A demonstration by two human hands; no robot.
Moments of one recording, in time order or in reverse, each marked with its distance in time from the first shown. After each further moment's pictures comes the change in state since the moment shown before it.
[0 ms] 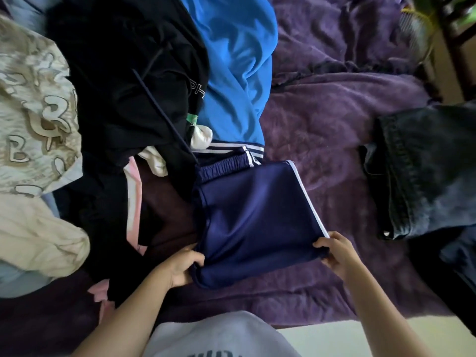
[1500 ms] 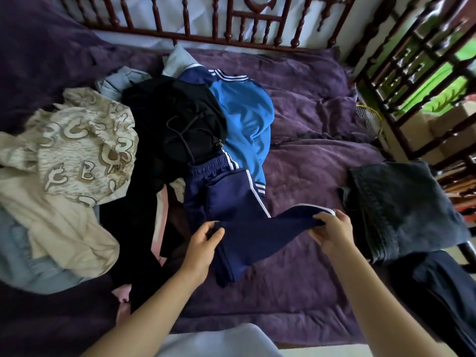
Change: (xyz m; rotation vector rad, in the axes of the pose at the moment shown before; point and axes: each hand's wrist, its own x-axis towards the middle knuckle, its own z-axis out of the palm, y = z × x) left_hand -0.092 0.007 0.029 -0.081 0.148 0.817; right_hand -0.143 -0.074 0.033 0.421 0.030 -0.370
